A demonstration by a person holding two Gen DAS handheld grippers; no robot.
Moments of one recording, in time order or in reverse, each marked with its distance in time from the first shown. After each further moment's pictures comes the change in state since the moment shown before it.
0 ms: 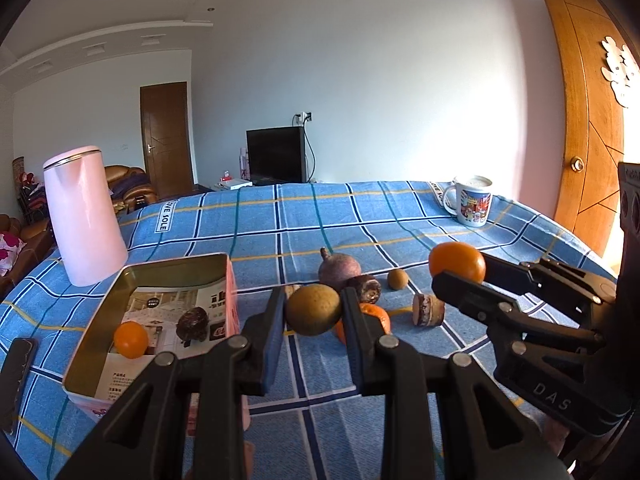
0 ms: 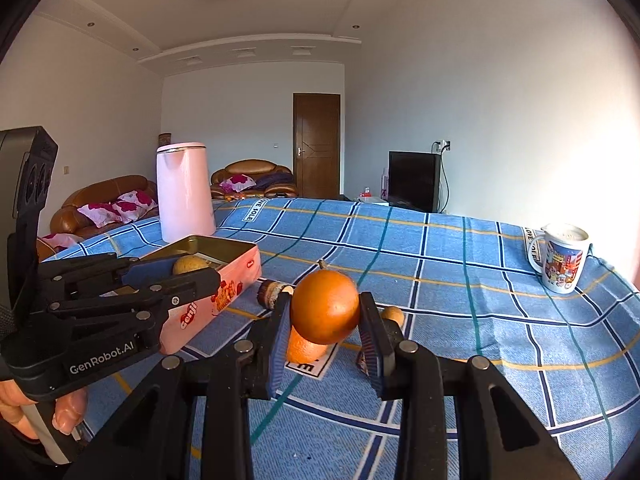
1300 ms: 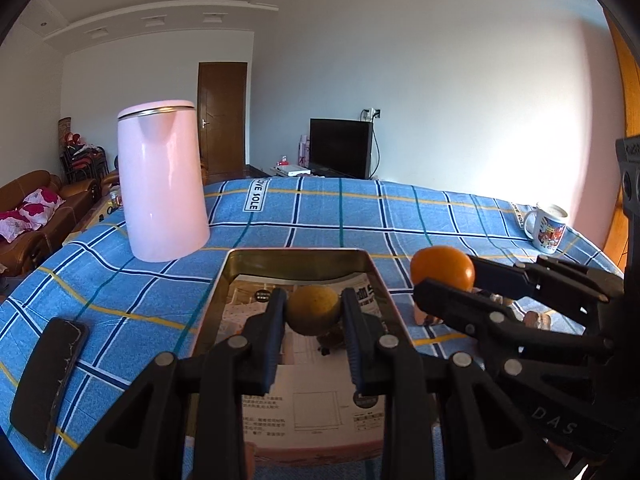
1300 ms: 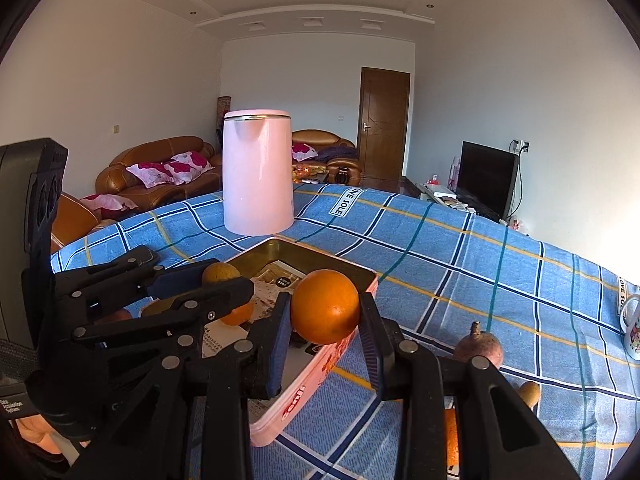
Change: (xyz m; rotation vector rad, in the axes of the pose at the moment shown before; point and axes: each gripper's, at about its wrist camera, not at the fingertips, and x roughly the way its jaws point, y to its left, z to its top) left arm 0.013 0.120 -0.003 -0.148 0.030 0.158; right arm 0.100 0.104 0.048 -0.126 0.115 0.205
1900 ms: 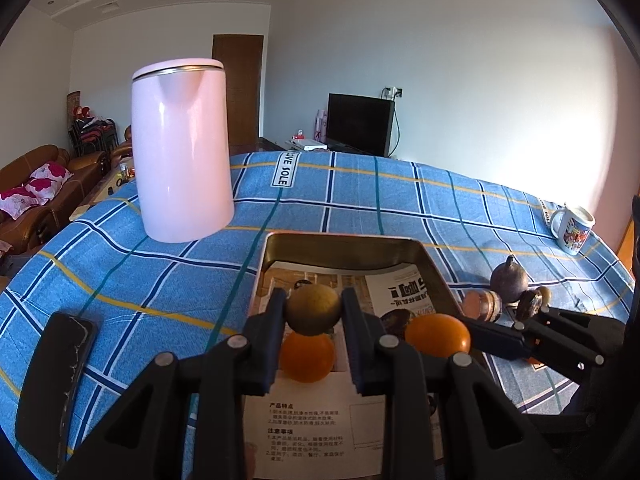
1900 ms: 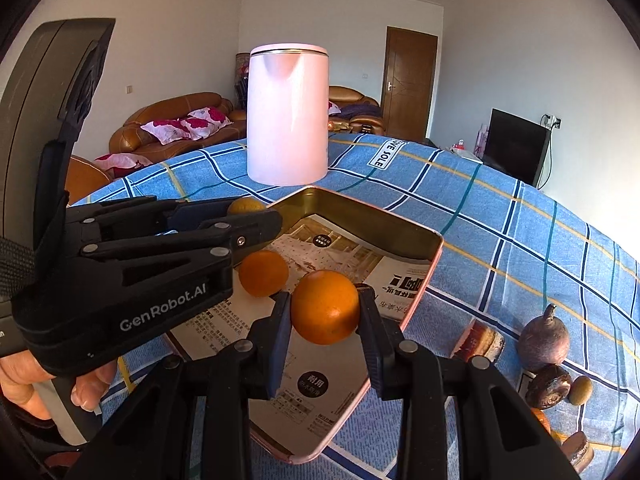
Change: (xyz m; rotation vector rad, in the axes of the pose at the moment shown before) left arm 0.034 0.035 0.005 -0.041 0.104 0.034; right arm 0.048 0.031 -0.009 -0.038 0.168 0.067
